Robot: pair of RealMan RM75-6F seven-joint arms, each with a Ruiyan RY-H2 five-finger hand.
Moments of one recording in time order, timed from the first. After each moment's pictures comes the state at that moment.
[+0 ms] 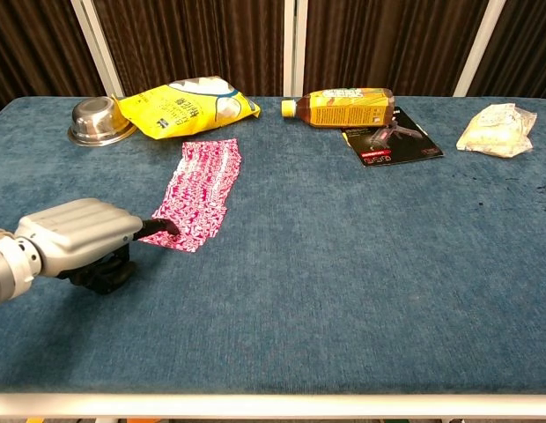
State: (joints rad) left arm -0.55 -1.66 -0.03 -1.52 1.09 0.96 0.72; right arm 0.03 -1.19 0.04 -1.53 -1.59 1.57 0.05
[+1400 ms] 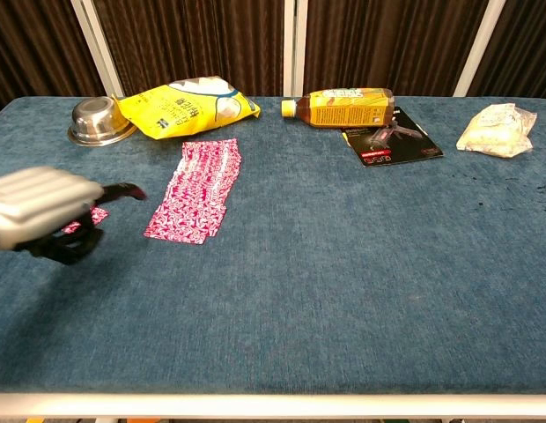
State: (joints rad) left arm -0.53 -1.61 0.00 -1.55 1.16 1.09 0.64; right arm 0.04 -1.20 0.03 -1.54 -1.59 1.56 0.03
